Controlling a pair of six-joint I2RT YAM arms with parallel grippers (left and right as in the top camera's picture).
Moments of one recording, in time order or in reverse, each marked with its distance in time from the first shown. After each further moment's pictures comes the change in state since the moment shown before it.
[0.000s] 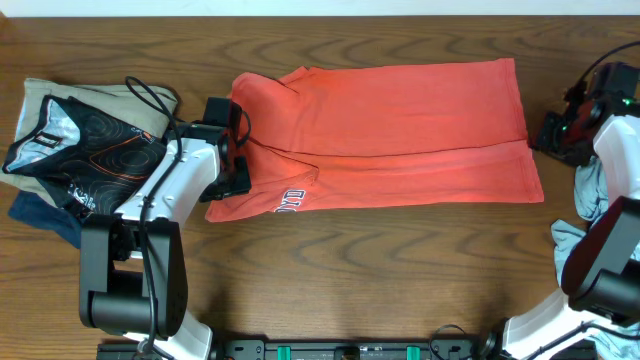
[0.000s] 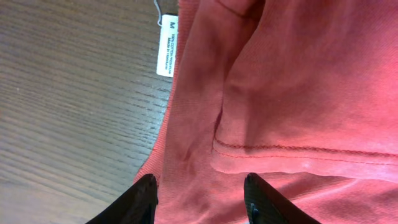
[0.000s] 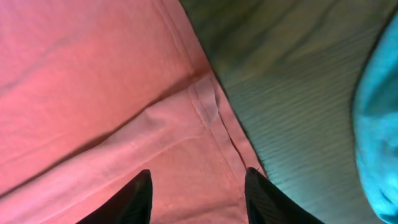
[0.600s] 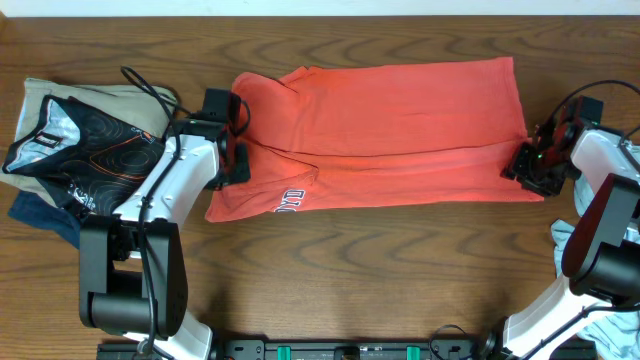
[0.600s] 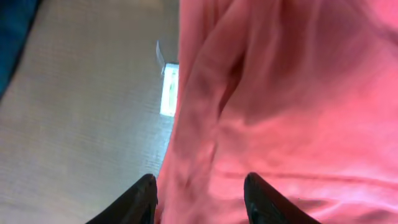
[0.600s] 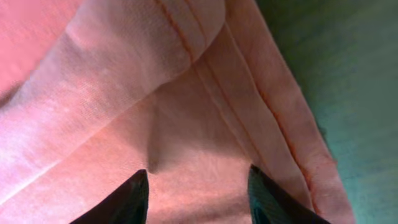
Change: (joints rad) left arm 0.000 0.000 0.033 0.031 -0.033 0.035; right arm 0.004 0.080 -0.156 0.032 -0.031 0.031
